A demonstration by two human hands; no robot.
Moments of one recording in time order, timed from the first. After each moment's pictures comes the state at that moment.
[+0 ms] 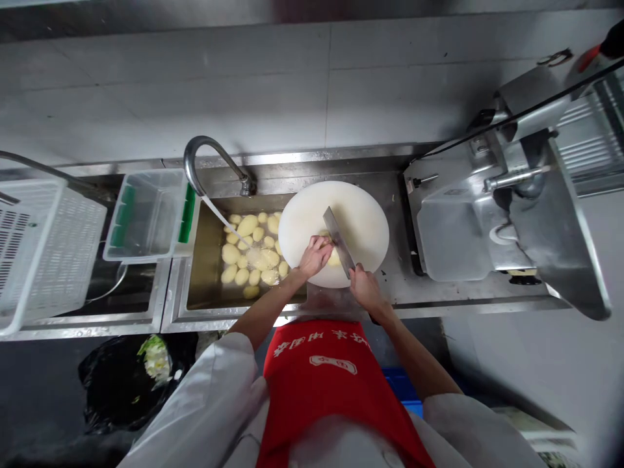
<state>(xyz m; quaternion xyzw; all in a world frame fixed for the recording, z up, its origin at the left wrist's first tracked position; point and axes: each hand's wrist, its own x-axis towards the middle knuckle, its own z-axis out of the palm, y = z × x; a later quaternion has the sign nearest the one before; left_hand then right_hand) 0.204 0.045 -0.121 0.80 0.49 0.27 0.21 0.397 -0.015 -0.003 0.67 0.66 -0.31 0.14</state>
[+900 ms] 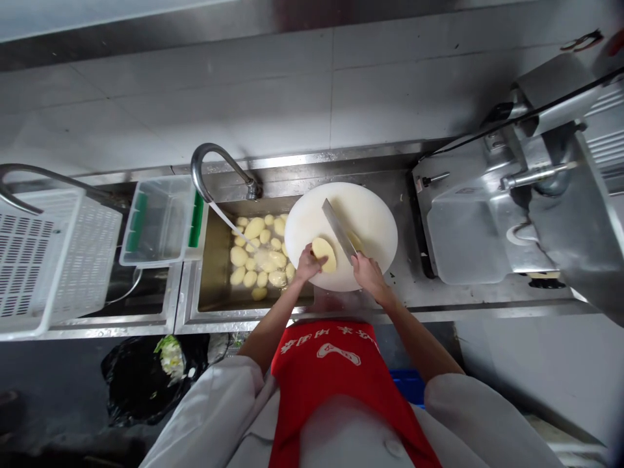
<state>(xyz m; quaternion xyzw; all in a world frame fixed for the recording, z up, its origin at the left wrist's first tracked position) 0.183 0.028 -0.119 0.37 0.66 0.33 0.56 0.394 0.030 -0.021 0.66 0.68 -0.30 0.10</state>
